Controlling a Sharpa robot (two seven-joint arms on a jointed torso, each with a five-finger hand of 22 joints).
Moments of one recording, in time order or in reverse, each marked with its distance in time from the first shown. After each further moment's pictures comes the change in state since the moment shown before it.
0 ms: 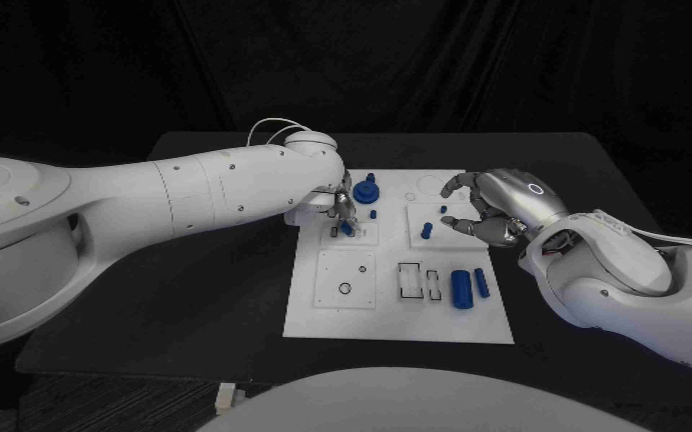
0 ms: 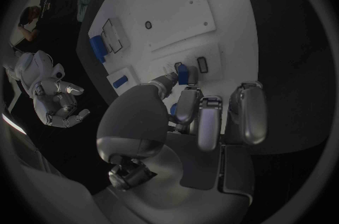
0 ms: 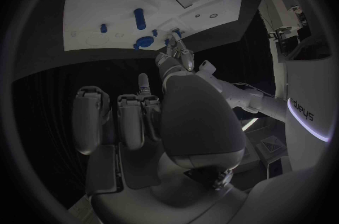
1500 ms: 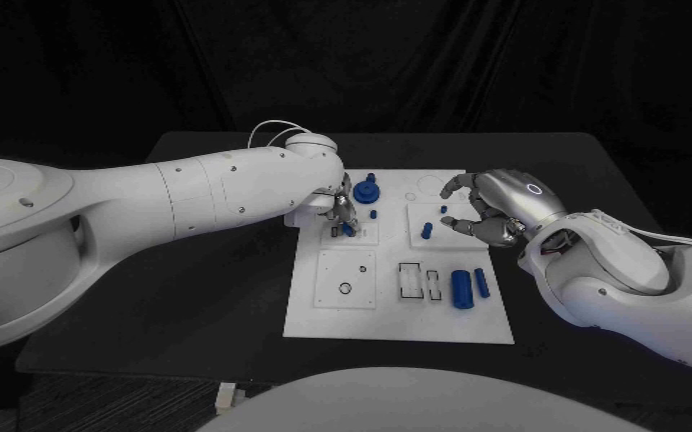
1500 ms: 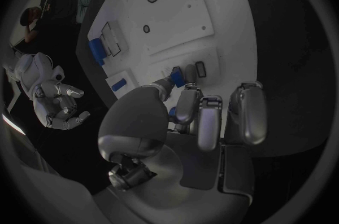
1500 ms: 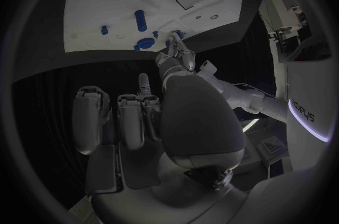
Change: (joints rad) left arm -0.007 0.003 -0.001 -0.007 0.000 0.017 -0.001; left_hand -0.043 0.014 -0.064 0.063 -0.059 0.057 -0.007 -0.009 0.028 -0.003 -0.003 0.000 0.000 0.000 0.000 -0.004 0.000 0.000 0.004 -0.004 -0.003 0.000; right arm -0.001 0.006 0.000 -0.008 0.003 0.009 -0.003; right_hand 0.000 0.000 0.000 0.000 0.004 0.004 -0.004 0.000 -0.002 0.000 0.000 0.000 0.000 0.000 0.000 0.000 0.000 0.000 0.000 0.000 0.000 0.000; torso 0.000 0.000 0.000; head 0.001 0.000
